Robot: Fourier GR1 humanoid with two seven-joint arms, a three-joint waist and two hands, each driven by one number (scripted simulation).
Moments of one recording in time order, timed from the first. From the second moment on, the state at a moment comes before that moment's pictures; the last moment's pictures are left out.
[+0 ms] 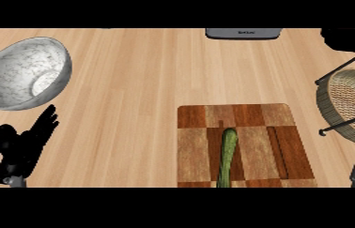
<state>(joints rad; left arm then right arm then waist) 0.03 0.28 0.22 -1.39 0.01 -0.15 0.16 -0.71 -0.26 -0.37 -1.70 0.93 0.12 0.59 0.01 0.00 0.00</state>
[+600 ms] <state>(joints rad) 0.03 0.27 0.22 -1.39 0.00 -0.14 0.16 -0.72 -0.58 -0.31 -1.33 1.06 0.08 0.32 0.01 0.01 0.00</state>
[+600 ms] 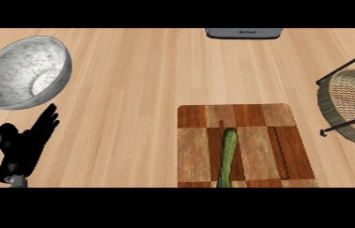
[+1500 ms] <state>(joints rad) 0.02 0.27 0.23 -1.38 0.00 -0.16 0.17 -0.92 -0.82 -0.20 -0.89 1.21 0.13 0.02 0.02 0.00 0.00</state>
